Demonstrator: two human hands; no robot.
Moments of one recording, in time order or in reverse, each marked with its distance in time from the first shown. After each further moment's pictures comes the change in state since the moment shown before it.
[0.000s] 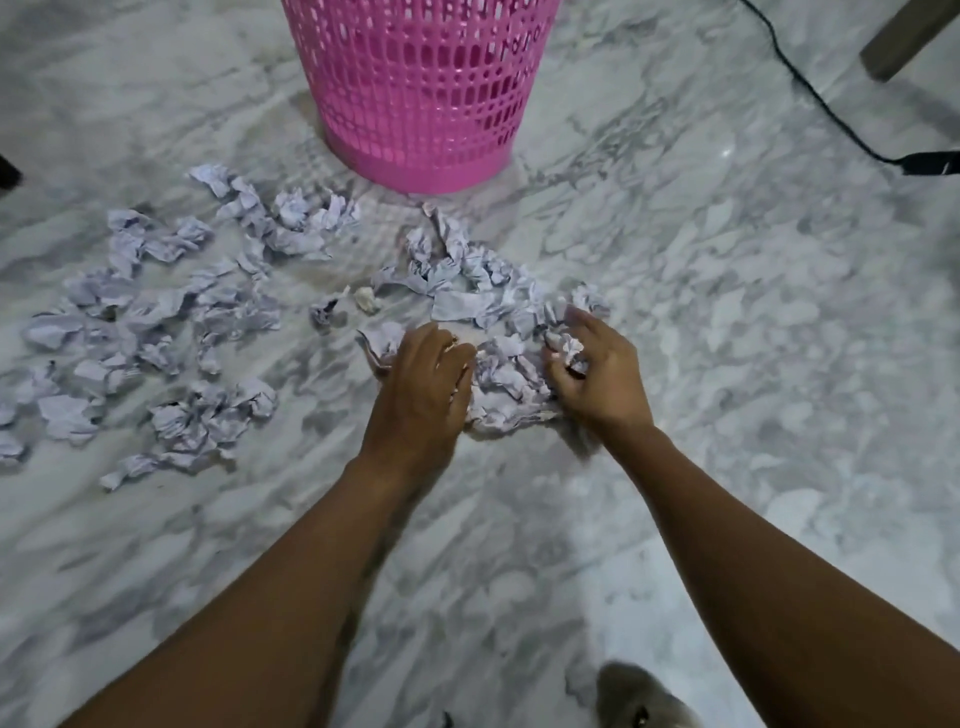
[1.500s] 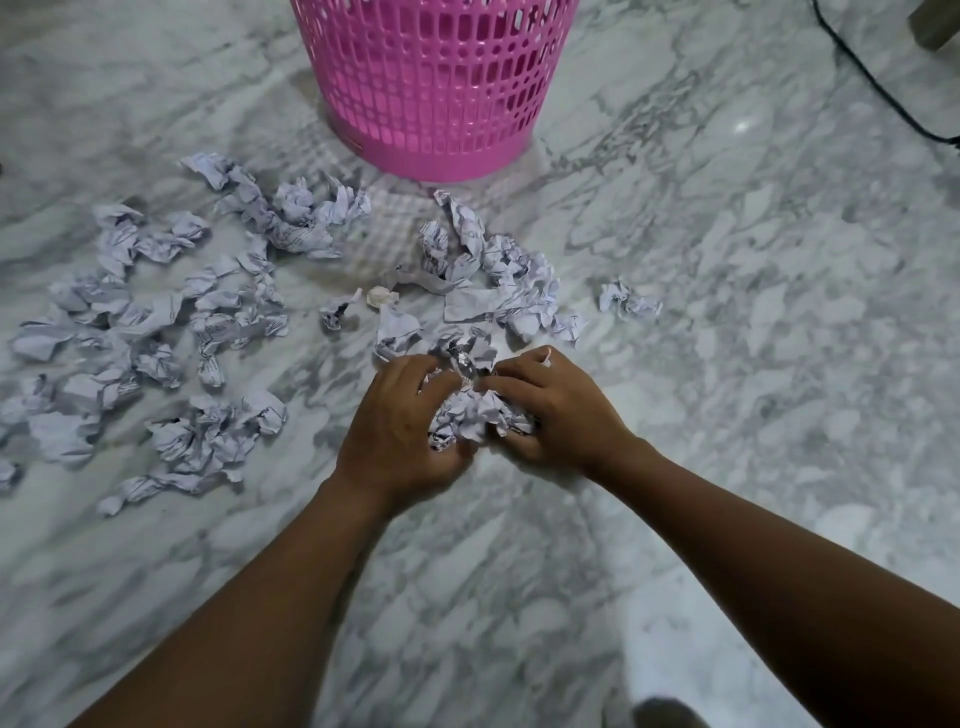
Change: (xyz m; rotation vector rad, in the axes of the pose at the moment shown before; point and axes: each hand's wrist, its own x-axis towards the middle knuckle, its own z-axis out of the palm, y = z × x) left_hand -0.014 -0.036 -0.011 -0.013 -0.095 -0.004; right_hand -0.001 -0.041 0.036 0.066 -0.179 -0.523
